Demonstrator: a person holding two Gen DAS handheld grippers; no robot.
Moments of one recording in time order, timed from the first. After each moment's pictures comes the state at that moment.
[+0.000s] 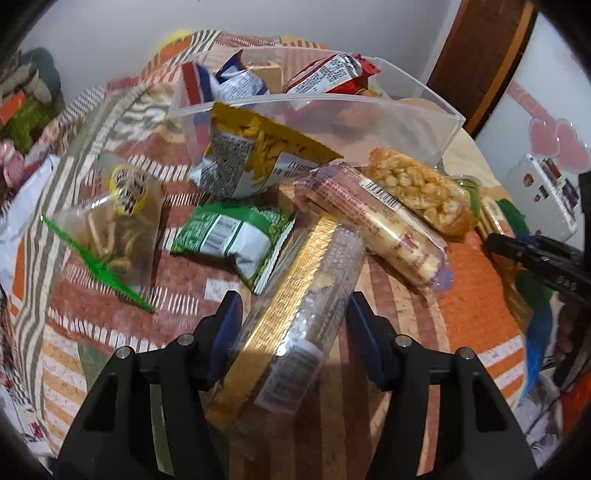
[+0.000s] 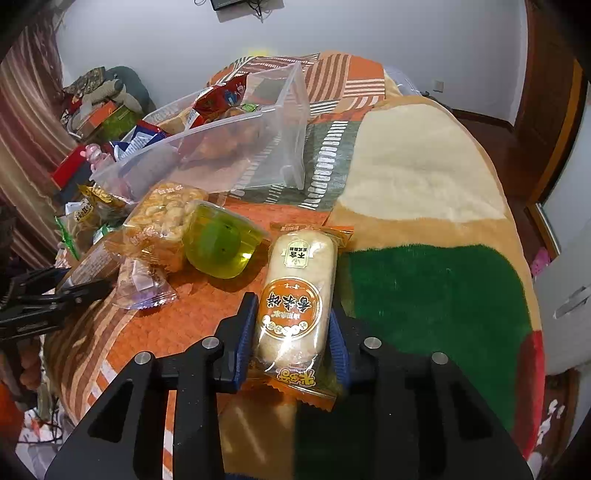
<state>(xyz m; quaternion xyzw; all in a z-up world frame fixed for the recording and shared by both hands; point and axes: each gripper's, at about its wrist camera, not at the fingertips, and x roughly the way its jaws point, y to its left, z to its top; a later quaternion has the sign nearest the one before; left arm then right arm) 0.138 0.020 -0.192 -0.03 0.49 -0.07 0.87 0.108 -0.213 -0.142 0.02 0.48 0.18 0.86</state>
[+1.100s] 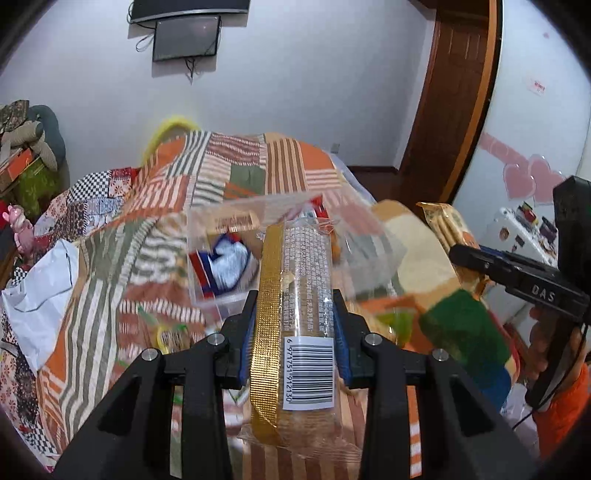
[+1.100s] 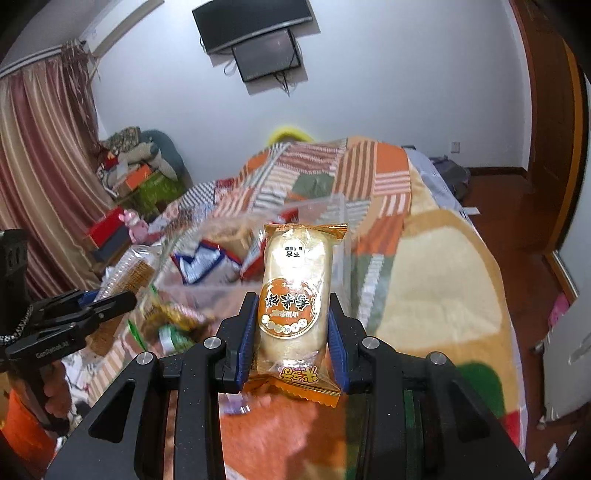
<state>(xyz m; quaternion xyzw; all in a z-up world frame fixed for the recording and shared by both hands) 0.150 0.019 -0.067 -0.04 0.35 -0.09 0.93 0.127 -0.190 -0.057 0.07 0.35 0.23 0.91</state>
